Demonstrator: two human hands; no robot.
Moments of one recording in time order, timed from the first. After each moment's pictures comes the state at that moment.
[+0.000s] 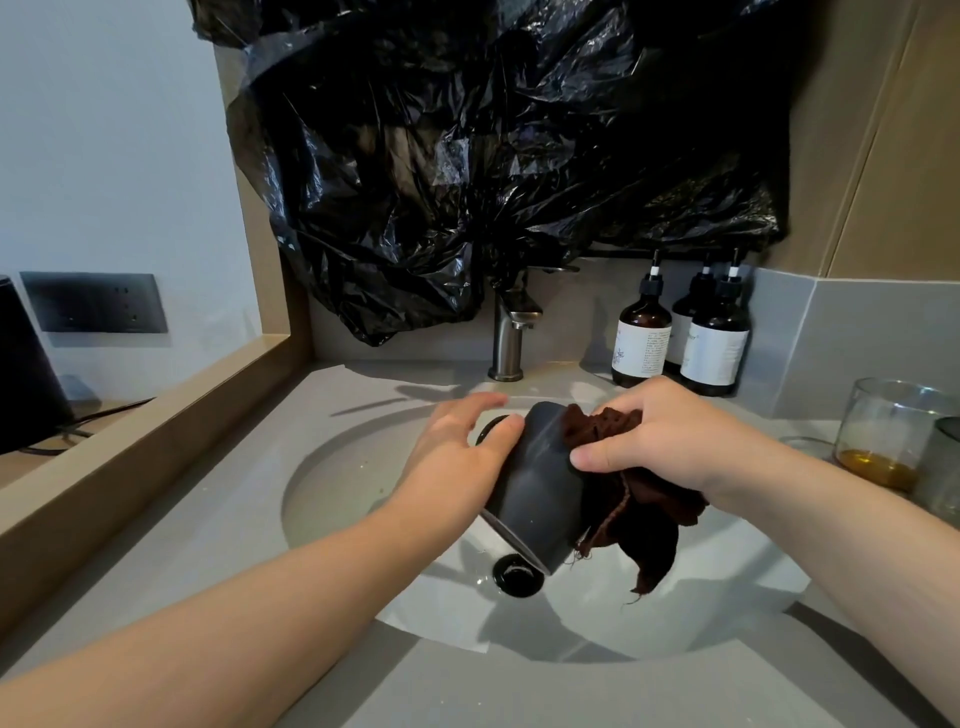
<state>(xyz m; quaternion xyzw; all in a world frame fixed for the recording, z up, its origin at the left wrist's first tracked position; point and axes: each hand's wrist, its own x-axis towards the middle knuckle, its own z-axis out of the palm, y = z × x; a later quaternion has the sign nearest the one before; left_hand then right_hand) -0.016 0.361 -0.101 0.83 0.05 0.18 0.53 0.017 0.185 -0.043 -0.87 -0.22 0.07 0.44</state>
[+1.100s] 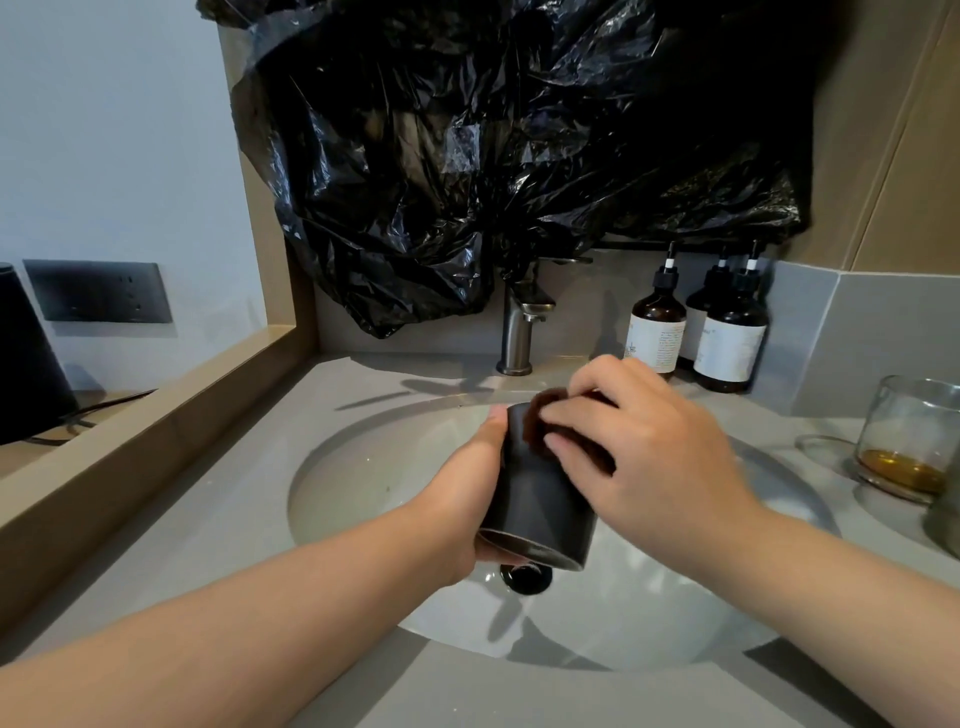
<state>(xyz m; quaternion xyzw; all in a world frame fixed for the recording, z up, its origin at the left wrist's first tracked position) -0.018 0.348 -0.101 0.61 0.20 -0.06 0.76 0.002 0.204 -0.075 -0.81 -0.41 -0.39 0.16</state>
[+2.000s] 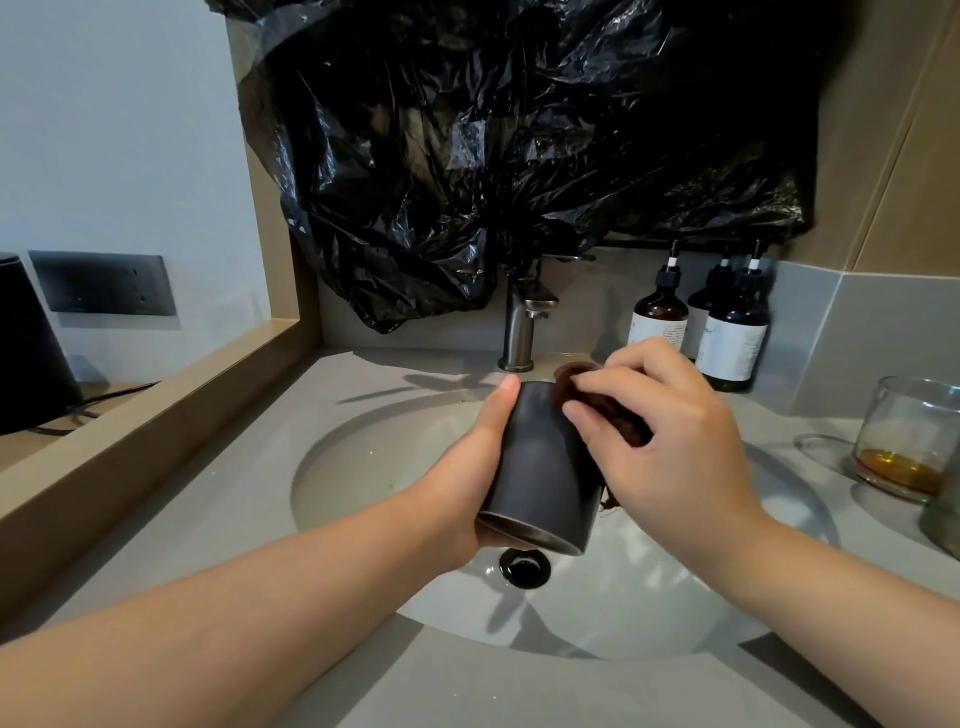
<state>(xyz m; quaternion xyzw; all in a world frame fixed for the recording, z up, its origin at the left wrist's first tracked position) -0.024 0.350 -0.096 0.59 0.11 -0.08 0.80 0.010 0.205 -0.082 -0.76 -0.37 -0.43 0.32</state>
